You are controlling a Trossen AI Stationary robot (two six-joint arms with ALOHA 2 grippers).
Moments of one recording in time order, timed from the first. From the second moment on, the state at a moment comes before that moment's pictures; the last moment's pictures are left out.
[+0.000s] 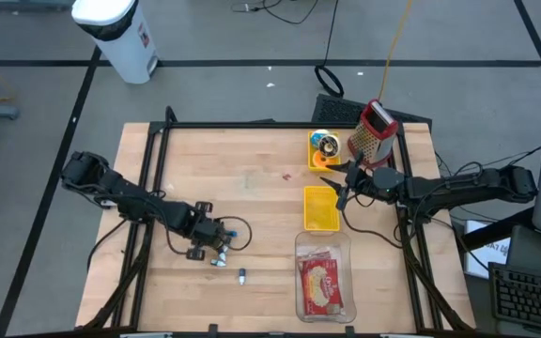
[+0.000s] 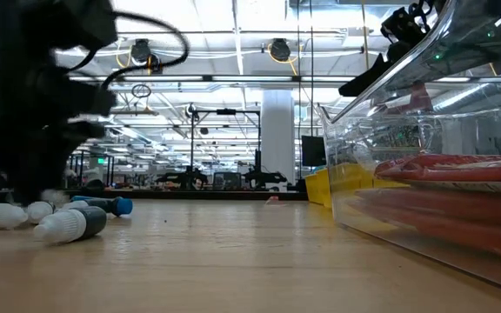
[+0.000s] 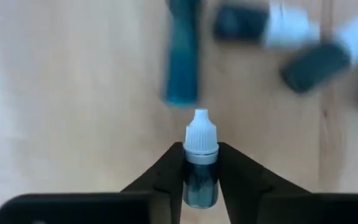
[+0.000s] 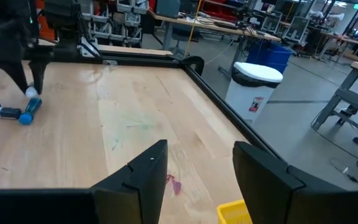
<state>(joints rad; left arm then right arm) -0.35 1.46 0.72 -0.66 -0.12 -0.22 -0.06 0.88 0.33 0.39 0.36 -0.14</state>
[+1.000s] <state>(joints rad) -0.12 1.60 1.01 0.08 -0.65 0.89 -0.07 1.36 0.40 0.96 0.23 0.23</state>
